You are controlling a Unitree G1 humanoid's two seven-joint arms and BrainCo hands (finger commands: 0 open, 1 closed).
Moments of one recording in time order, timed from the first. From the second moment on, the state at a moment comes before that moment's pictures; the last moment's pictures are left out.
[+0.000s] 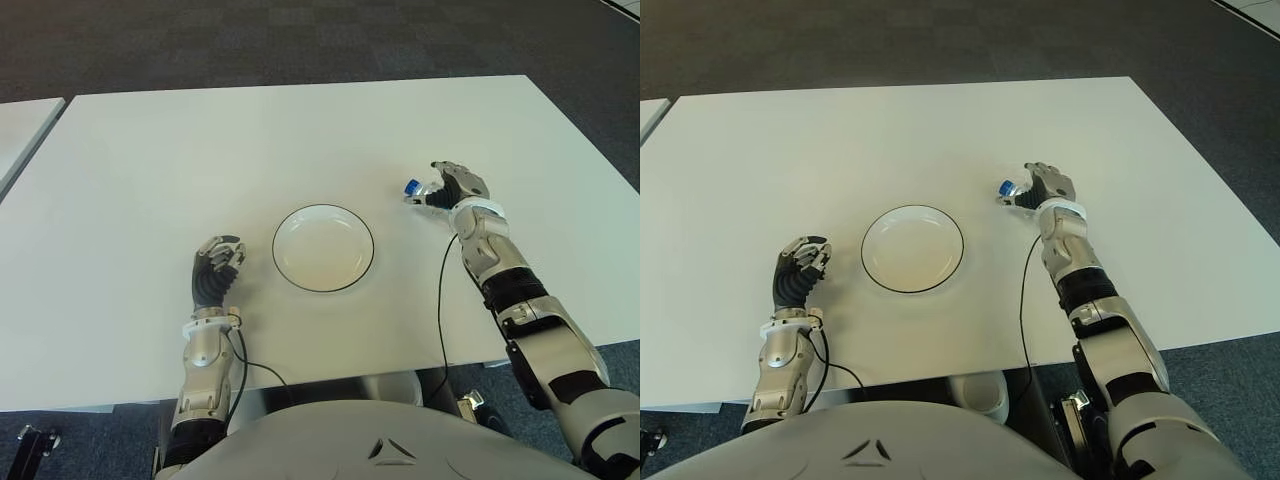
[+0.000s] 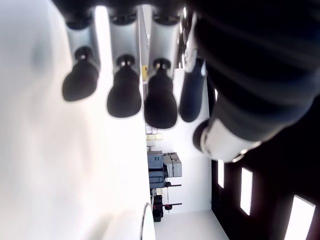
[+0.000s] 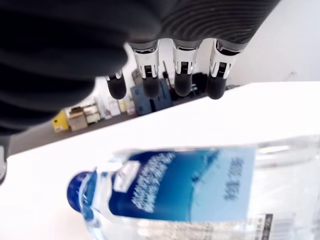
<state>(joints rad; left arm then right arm) 0.28 -0.01 0.10 0.16 0.04 -0.35 0.14 -0.54 -0.43 0.33 0.62 -0.78 0.27 0.00</state>
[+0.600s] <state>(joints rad) 0.28 -0.01 0.10 0.16 0.04 -0.35 0.14 -0.68 -0.39 0.39 0.98 -0.76 0.25 -0.04</state>
